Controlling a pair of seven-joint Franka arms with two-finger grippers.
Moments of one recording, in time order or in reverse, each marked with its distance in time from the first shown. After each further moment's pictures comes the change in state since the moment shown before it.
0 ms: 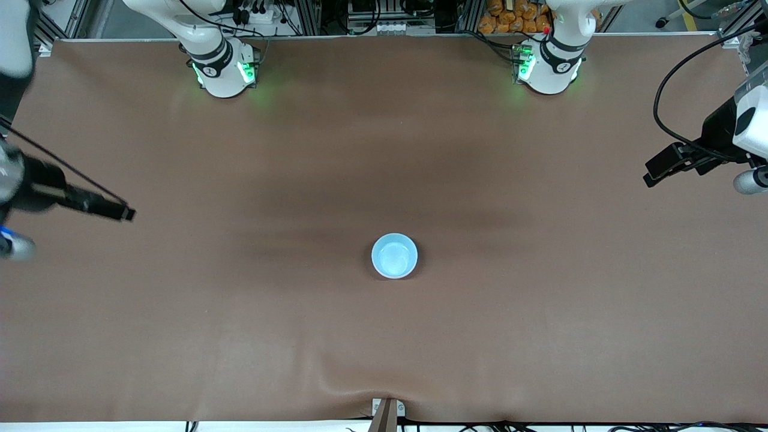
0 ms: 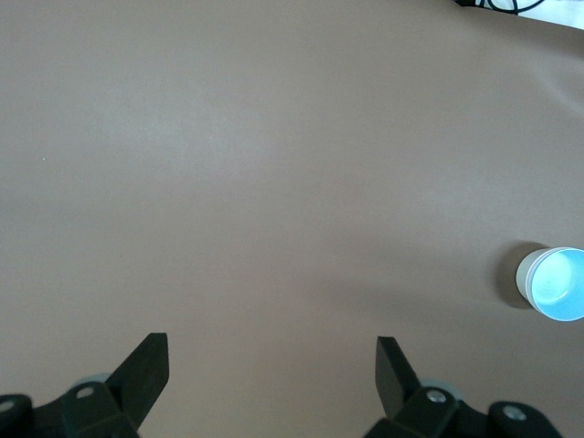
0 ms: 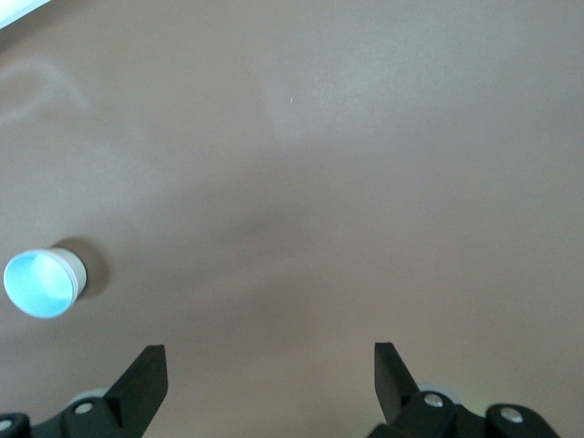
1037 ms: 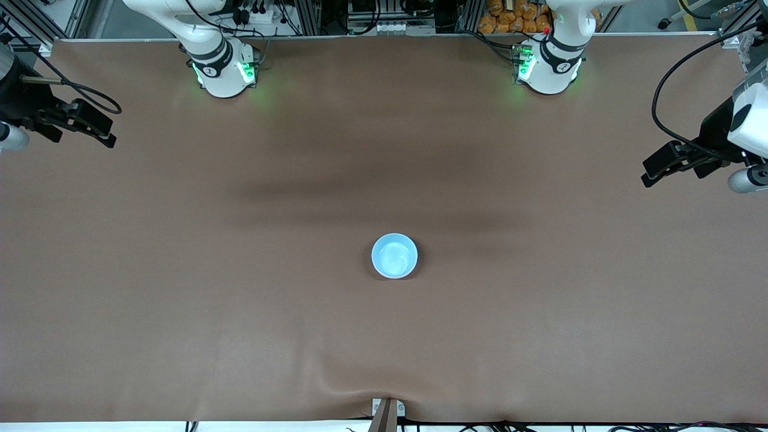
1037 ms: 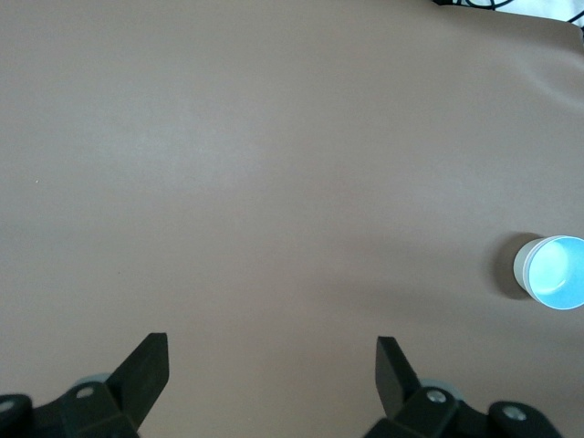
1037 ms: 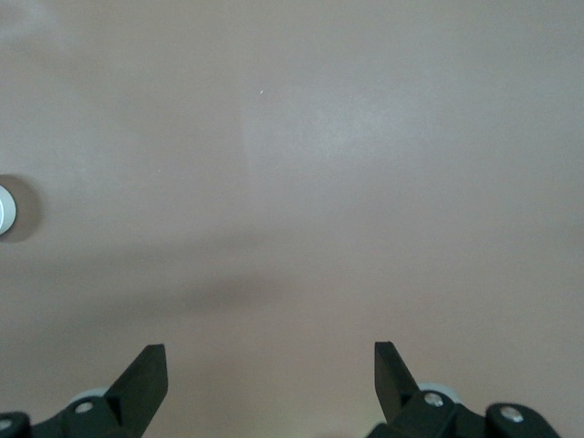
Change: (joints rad) left arm -0.005 0.000 -0.007 0.000 -0.002 0.020 0.054; right arm 0.002 -0.389 -0.015 -0.473 -0.100 0.173 -0.222
